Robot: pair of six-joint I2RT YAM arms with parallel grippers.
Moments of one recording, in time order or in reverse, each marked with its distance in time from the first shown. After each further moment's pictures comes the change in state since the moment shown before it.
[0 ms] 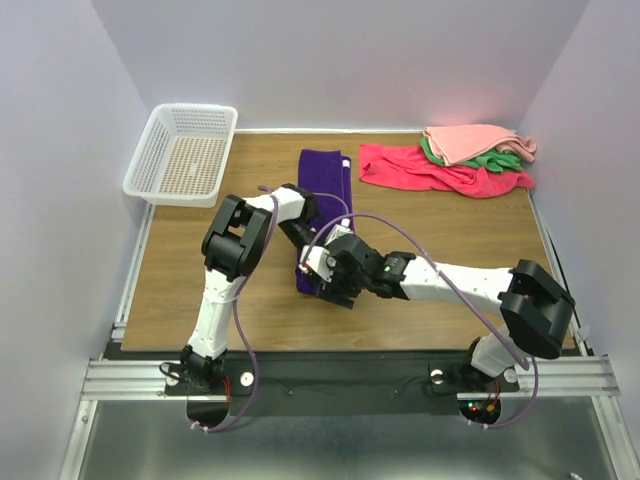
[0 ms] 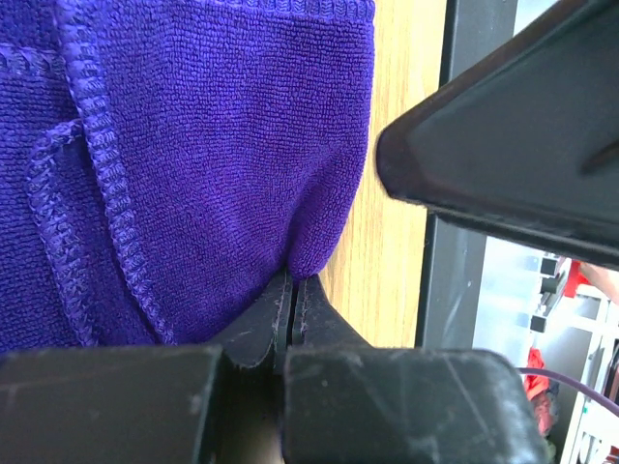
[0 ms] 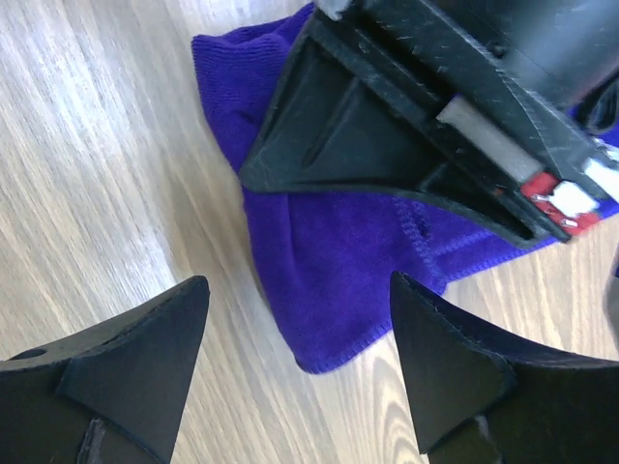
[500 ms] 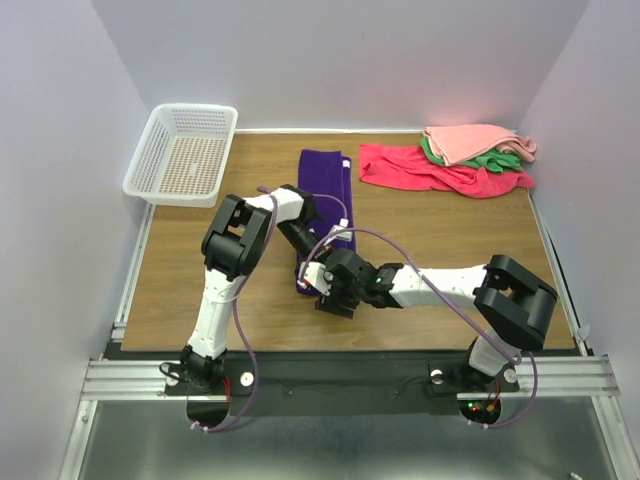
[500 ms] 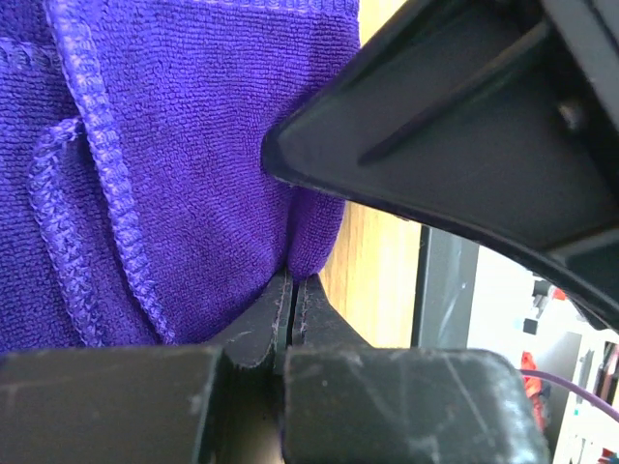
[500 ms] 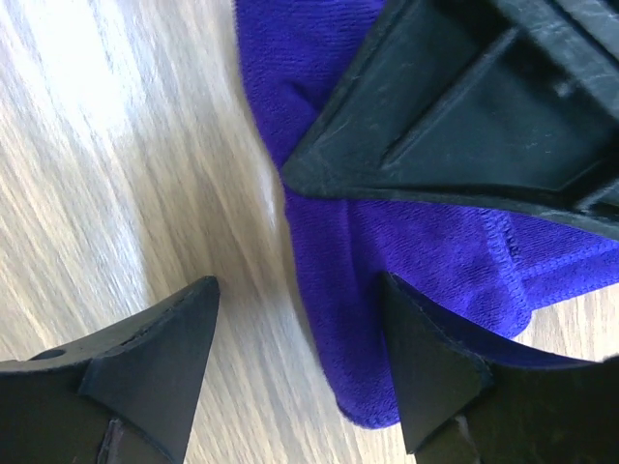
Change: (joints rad) left arm 0.005 0.006 -0.007 -0.003 0.015 0.002; right arm 0.031 0.096 -0.092 0.128 0.024 -0.005
